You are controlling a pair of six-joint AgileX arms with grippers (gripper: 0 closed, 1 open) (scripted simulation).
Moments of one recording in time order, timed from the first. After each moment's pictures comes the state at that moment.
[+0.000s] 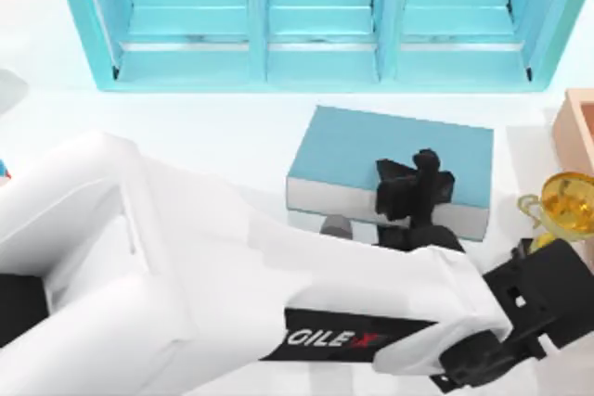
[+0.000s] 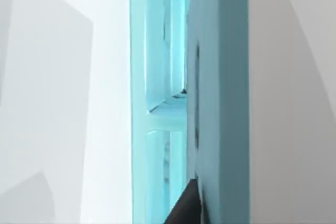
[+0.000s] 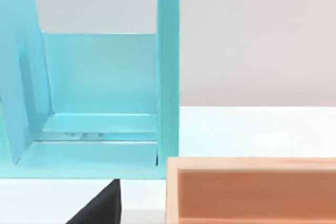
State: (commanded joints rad) left arm -1.23 2.11 1.36 -0.37 -1.28 -2.62; right arm 0.00 0.00 0.00 0.00 0.00 0.00
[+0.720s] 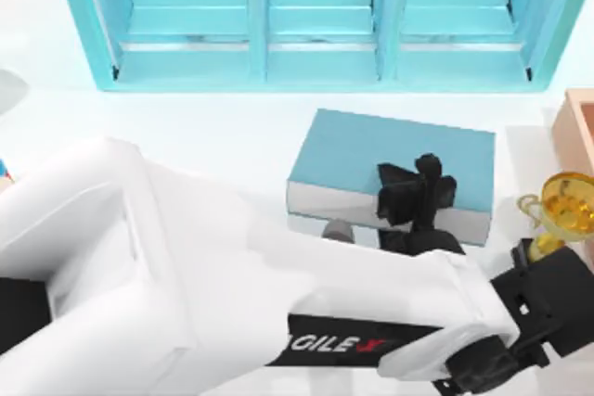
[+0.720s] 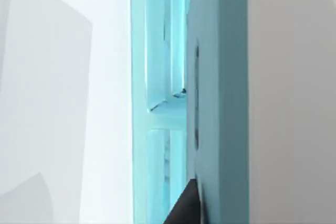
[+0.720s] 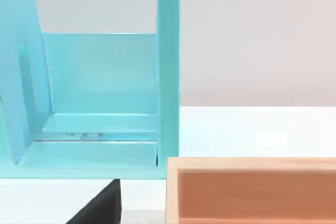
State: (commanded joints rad) left arm -1.24 2.11 1.37 -0.42 -1.28 -2.66; right arm 0.00 0.00 0.00 0.00 0.00 0.00
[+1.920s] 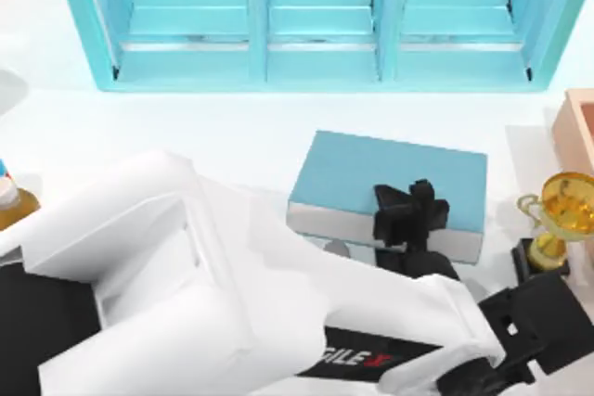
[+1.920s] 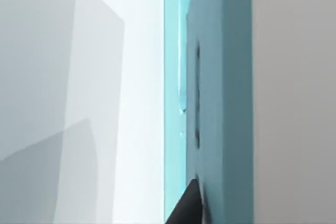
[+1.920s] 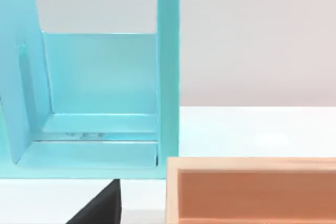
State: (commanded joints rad) left arm -1.24 2.17 1.33 -0.32 -1.28 -2.65; right arm 0.00 0.00 0.00 0.00 0.00 0.00
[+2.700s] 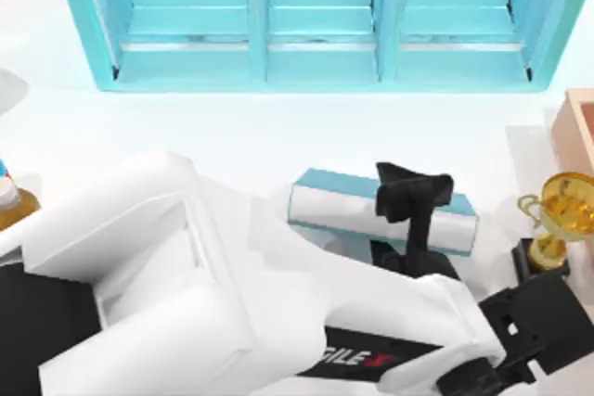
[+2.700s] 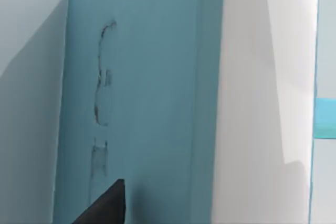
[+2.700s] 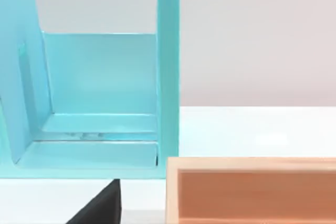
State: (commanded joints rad) left arm -1.24 2.17 1.33 -0.32 -1.28 -2.65; right arm 0.00 0.00 0.00 0.00 0.00 0.00
